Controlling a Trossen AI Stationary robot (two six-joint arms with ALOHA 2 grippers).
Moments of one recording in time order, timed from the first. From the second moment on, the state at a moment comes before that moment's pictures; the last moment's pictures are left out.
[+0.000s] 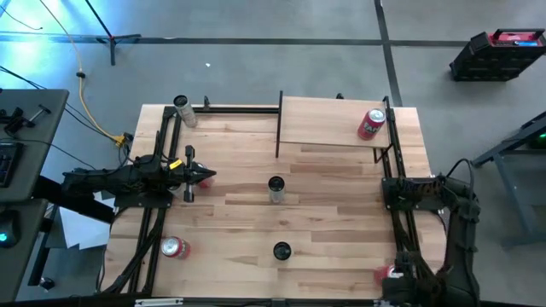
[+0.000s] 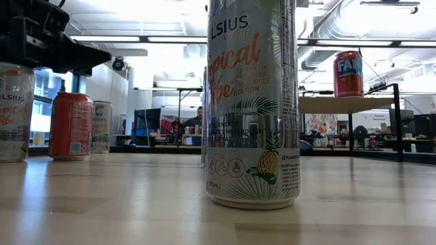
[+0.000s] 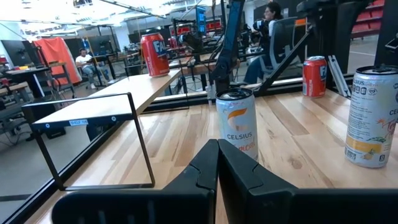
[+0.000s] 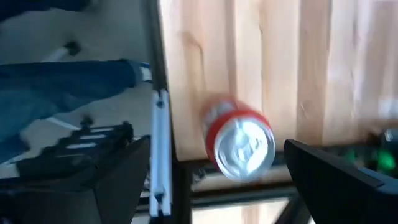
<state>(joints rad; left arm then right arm) 0.04 0.01 0.01 0.01 -0.04 0.17 1.25 1.86 1.85 -1.57 0.11 1.34</state>
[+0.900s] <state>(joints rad) 0.04 0.01 0.01 0.01 -0.04 0.17 1.26 1.69 1.47 -1.33 0.04 1.47</state>
